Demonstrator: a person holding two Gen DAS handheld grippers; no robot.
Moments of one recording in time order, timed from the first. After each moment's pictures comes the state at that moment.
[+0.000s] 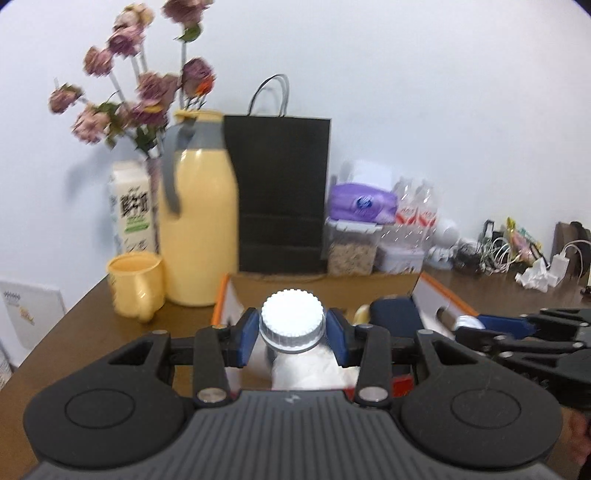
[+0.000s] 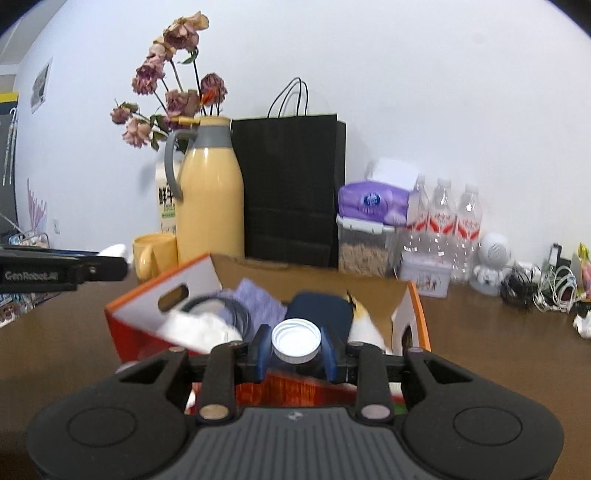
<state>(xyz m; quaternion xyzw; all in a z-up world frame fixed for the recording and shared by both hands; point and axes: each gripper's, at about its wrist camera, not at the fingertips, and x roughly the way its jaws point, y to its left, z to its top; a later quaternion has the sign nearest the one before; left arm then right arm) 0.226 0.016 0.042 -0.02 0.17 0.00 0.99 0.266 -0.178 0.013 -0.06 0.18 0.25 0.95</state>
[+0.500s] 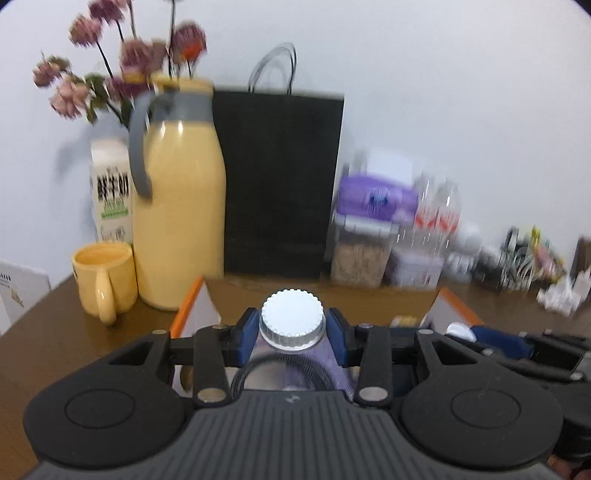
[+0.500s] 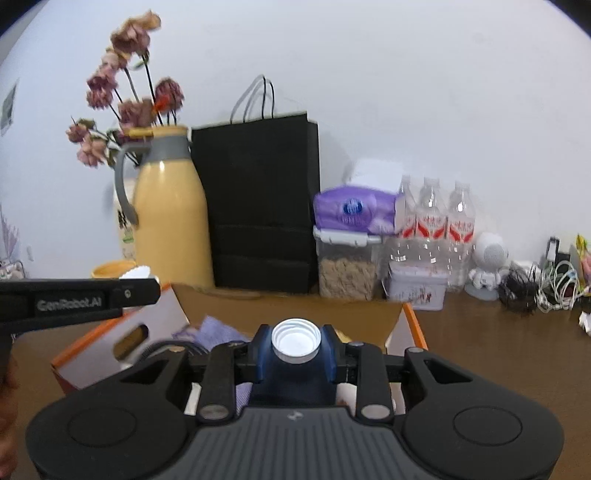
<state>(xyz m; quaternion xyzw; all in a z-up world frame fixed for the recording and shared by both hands) 0.308 0.001 0.018 -0.05 0.19 0.03 0.98 0.331 -0.157 0.004 -0.03 0.18 0.21 0.96</state>
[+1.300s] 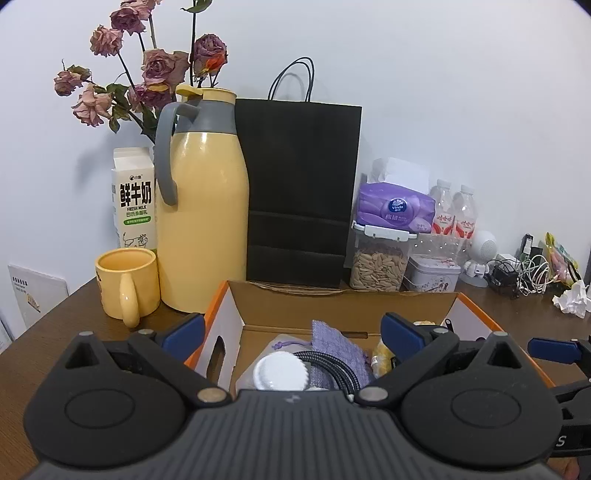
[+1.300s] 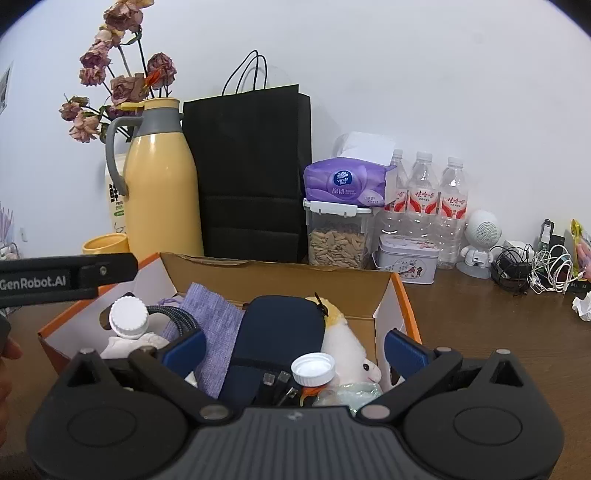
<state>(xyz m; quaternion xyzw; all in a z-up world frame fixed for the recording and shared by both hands) 0.293 0.007 0.019 -0.05 0.17 0.05 0.98 0.328 -0.166 -0.007 -0.04 0.21 0.20 0.96</state>
